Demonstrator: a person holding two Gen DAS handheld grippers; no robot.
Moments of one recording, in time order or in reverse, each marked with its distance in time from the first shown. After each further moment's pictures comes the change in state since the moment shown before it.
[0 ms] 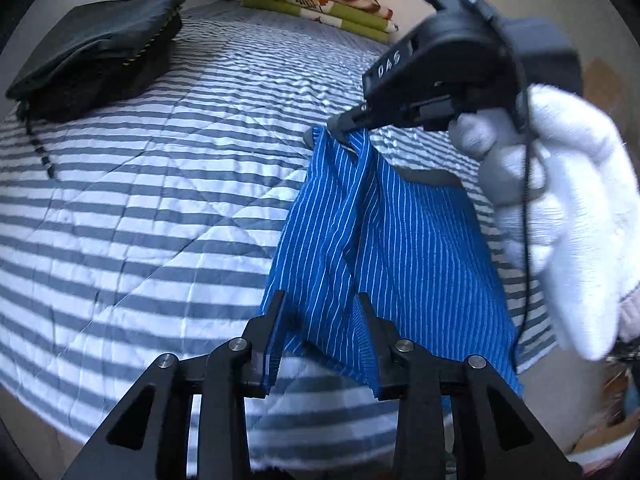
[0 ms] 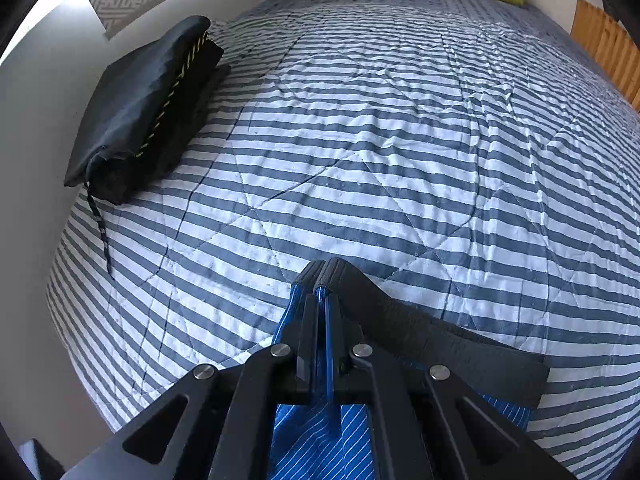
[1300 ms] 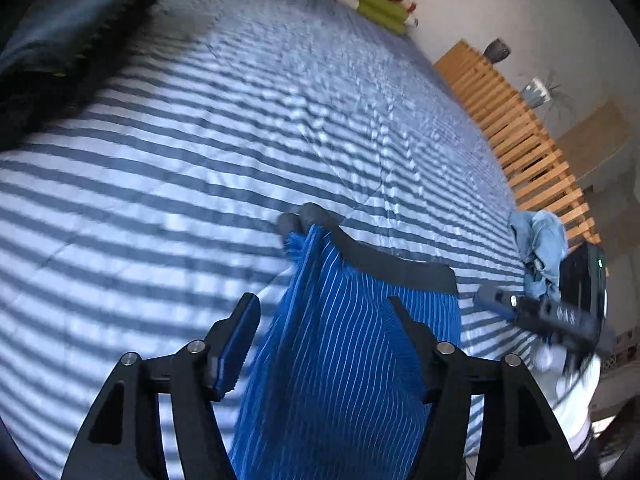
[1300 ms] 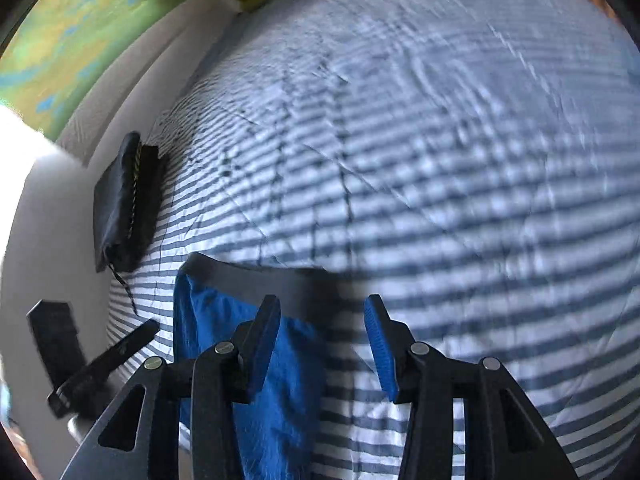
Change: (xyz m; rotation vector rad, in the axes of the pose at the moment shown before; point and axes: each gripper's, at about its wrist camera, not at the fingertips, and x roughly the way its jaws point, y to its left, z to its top) left arm 0.062 0.006 0.121 -0.166 0.139 -0.109; right arm -0.056 -0.192 -0.071 0.411 -0.062 0.226
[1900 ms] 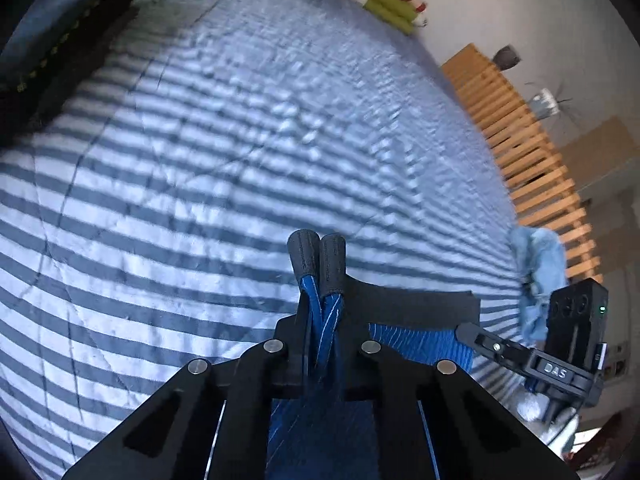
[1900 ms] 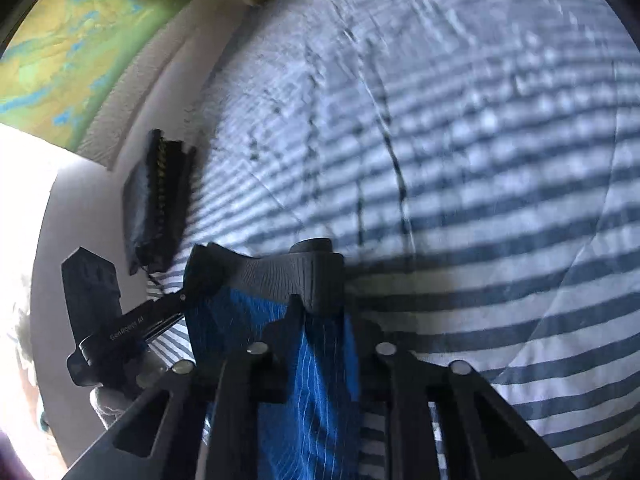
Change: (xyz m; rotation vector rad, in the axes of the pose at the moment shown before) left arm 0.015 -0.007 0.036 -0.043 -0.015 -0.053; right arm 0.025 0.016 0.001 0.001 0.012 0.154
